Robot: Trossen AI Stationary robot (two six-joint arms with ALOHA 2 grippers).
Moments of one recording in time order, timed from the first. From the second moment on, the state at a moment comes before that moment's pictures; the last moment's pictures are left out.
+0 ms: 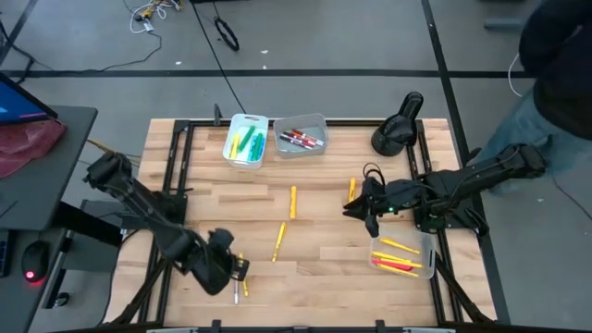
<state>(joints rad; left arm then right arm) -0.74 1.47 1.11 -0.80 -0.30 -1.92 0.26 0.97 0.69 -0.25 0.18 0.57</state>
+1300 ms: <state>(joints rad) -0.80 1.86 1.12 -0.71 -0.09 -2.26 0.27 0.97 0.68 -0.20 0.19 0.59</state>
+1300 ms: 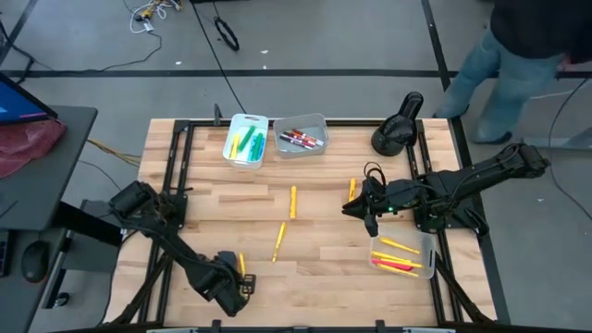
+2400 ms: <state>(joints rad) 0.03 1.42 1.11 -0.71 -0.14 -0.88 0.27 0.97 0.68 -0.19 0.32 0.66</state>
